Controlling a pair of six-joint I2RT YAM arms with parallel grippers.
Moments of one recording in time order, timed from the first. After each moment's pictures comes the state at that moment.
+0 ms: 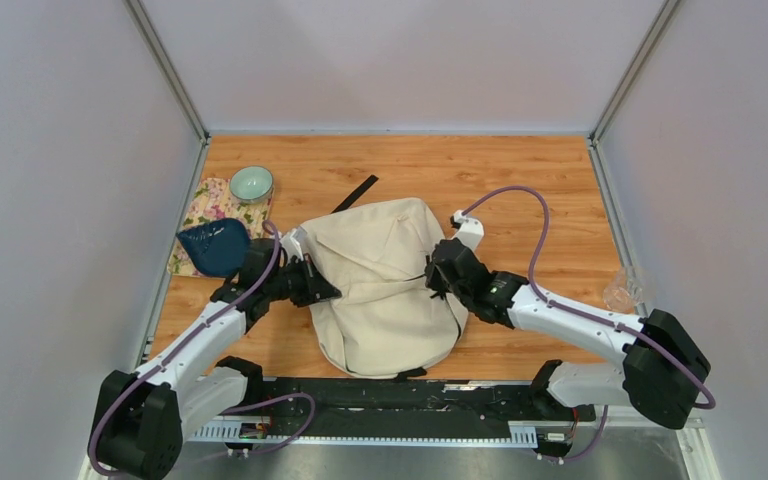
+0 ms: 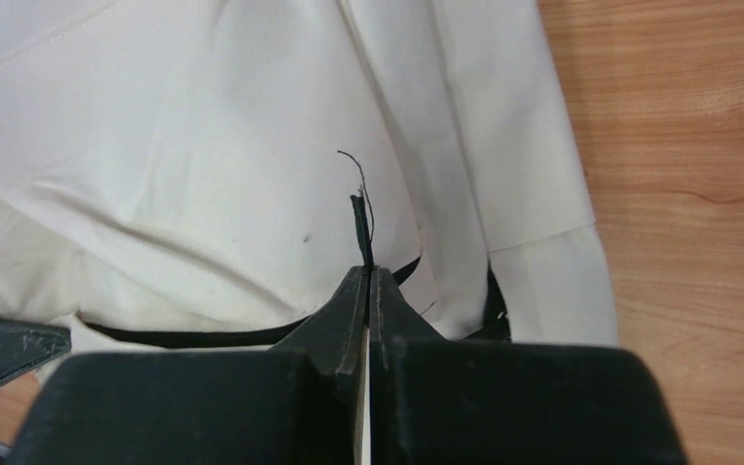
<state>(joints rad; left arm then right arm) -0.31 0.97 0.43 -0.18 0.52 -0.66 0.89 1.24 0.71 -0.15 0.43 0.83</state>
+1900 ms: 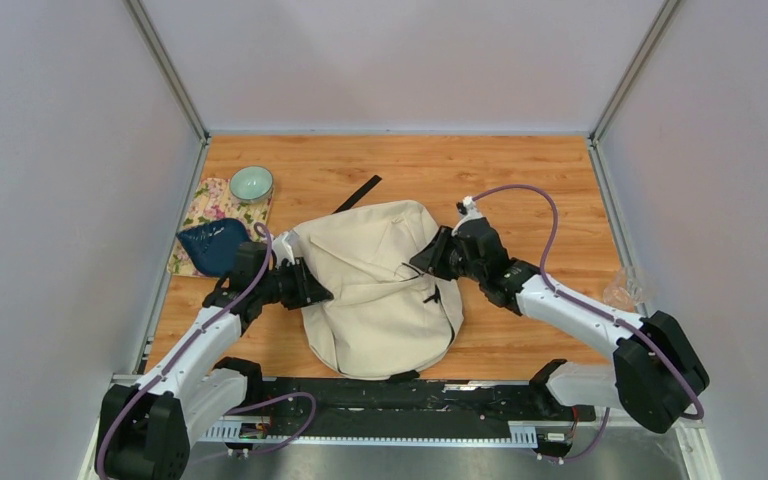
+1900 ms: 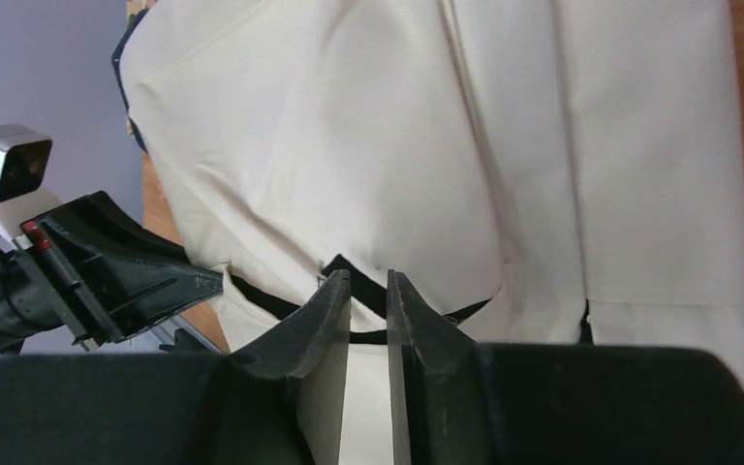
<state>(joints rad) -0.21 0.92 0.42 -0.26 0.57 -0.52 0.66 1.25 0.68 0.02 -0.09 0.90</state>
